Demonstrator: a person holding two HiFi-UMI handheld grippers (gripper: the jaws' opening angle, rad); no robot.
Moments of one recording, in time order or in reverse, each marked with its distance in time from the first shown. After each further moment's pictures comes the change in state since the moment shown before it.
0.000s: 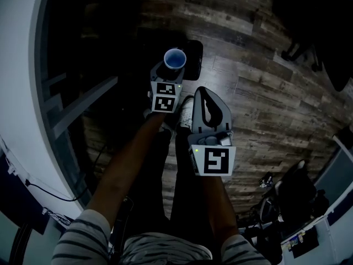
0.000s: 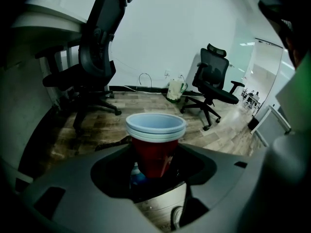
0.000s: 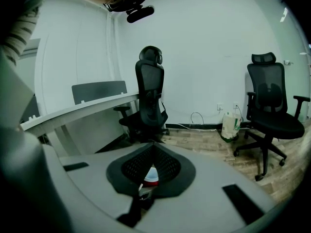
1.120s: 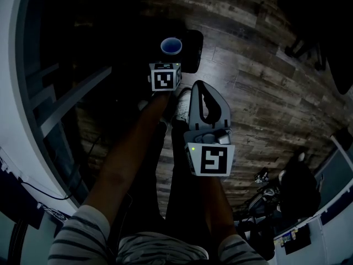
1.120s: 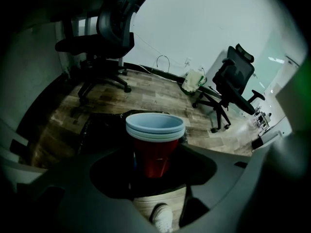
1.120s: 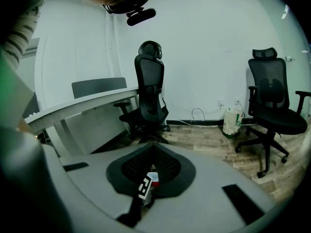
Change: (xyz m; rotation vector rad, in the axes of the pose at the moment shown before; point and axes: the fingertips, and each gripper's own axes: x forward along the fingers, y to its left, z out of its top) left arm 0.057 0.017 -0.046 -0.261 0.152 0.044; right arm 0.014 -0.004 -0.023 0.002 0.016 0.014
